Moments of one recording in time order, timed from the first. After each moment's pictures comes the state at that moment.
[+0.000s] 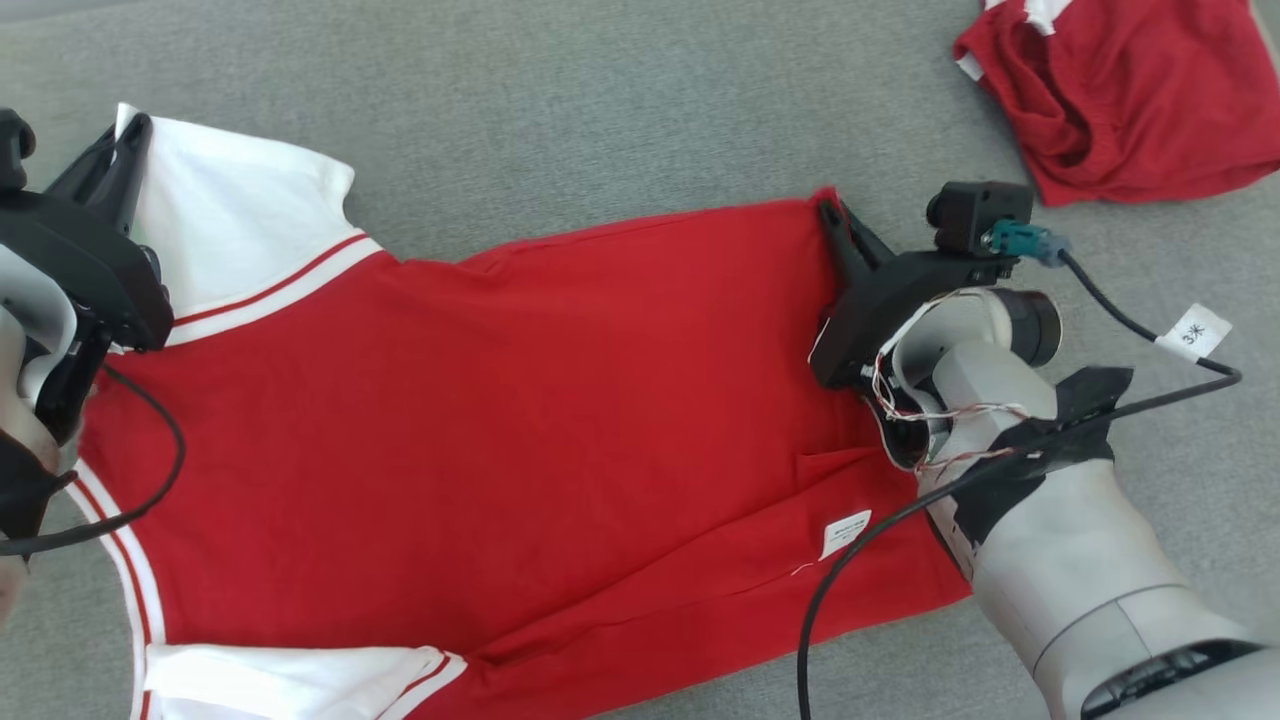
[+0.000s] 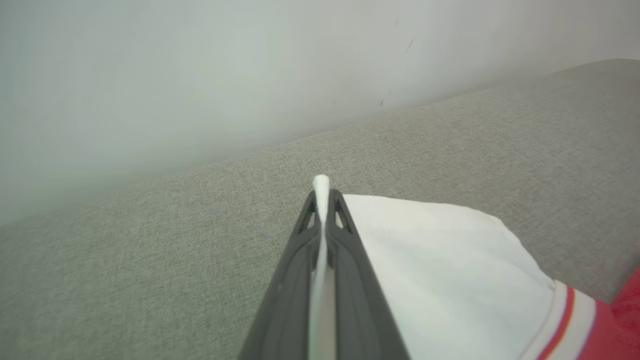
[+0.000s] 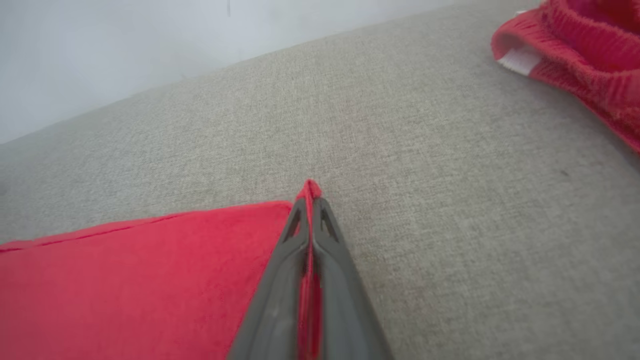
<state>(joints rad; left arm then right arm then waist) -1.20 0.47 -0.74 0.89 -0.71 -0.13 -0.13 -1.02 -0.08 0.49 1.02 0.52 0.13 -0.16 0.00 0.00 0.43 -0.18</state>
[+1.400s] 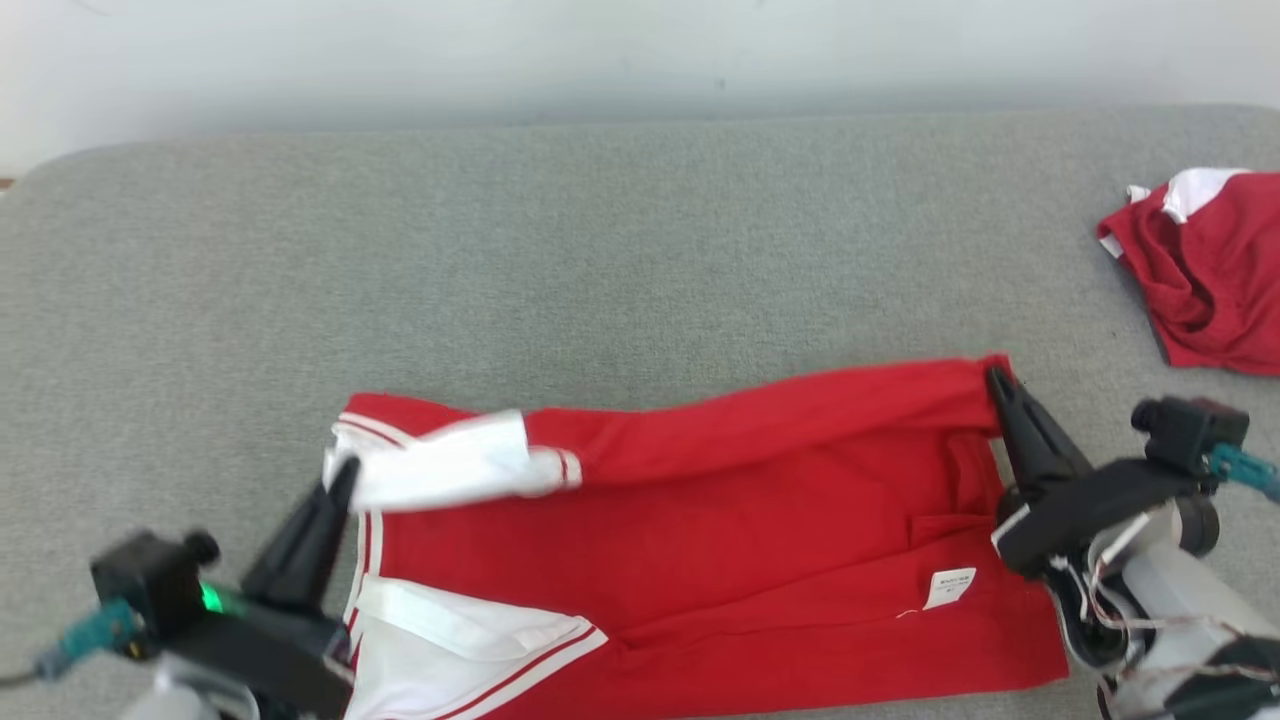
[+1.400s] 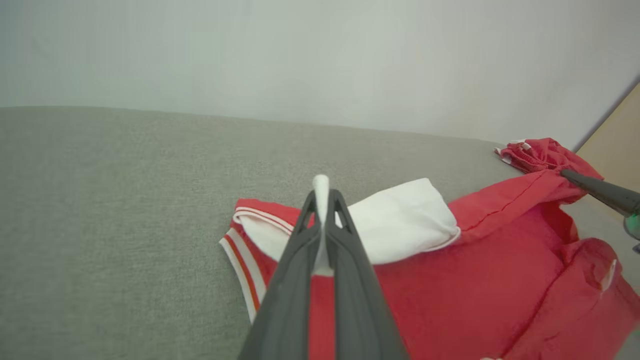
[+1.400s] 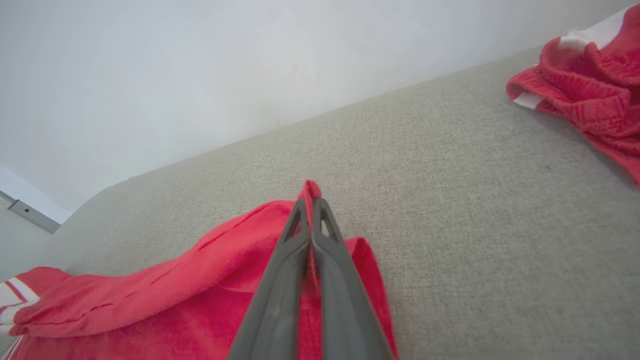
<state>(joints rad) -0.40 0.48 -0.50 0.13 -0.72 -0.06 -0.26 -0.55 -0.48 0.69 0.50 0.95 0.13 -0.26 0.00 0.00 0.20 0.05</state>
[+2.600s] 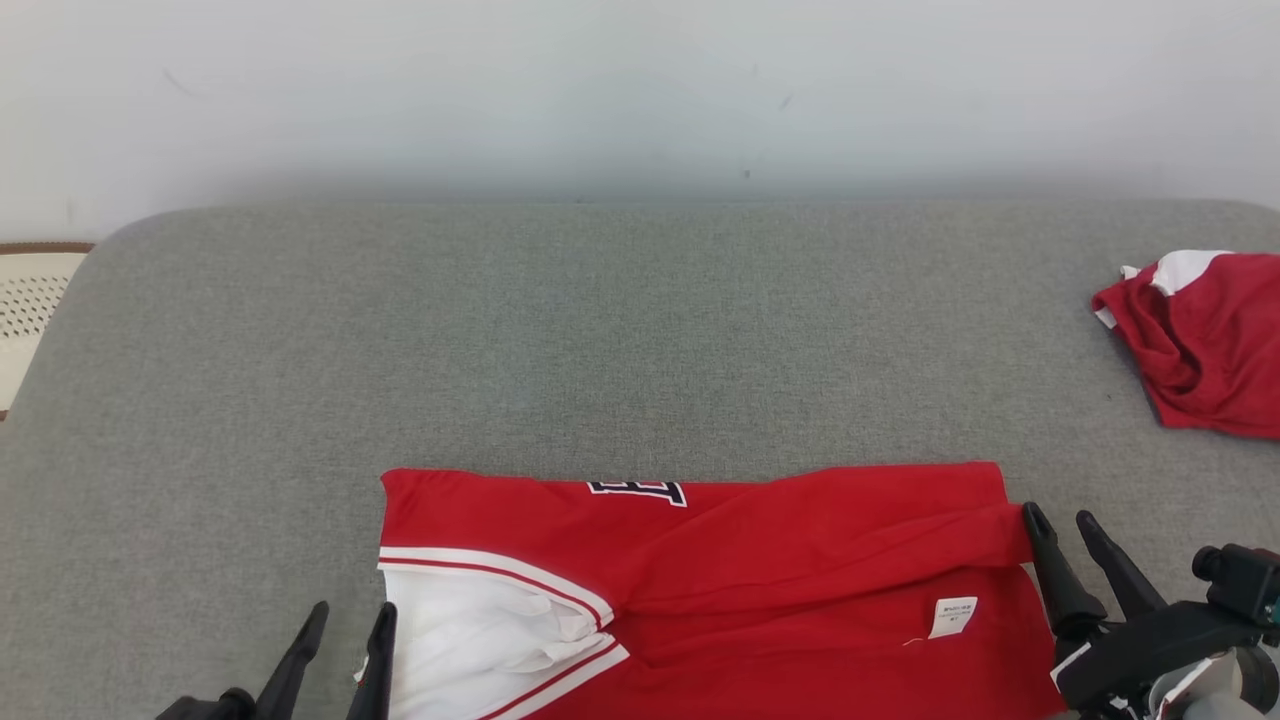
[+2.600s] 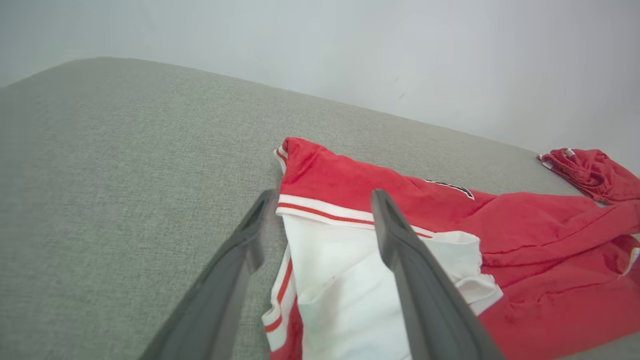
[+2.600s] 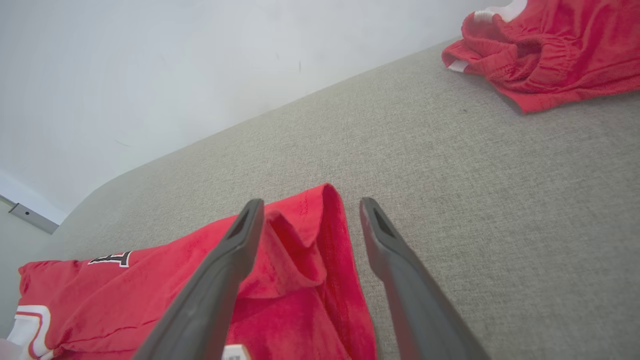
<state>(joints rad) -0.09 0.20 -0.18 0.19 -0.43 -0.11 -0.26 -0.25 -0.54 0.58 0.36 0.98 0.13 -0.26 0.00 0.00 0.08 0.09</state>
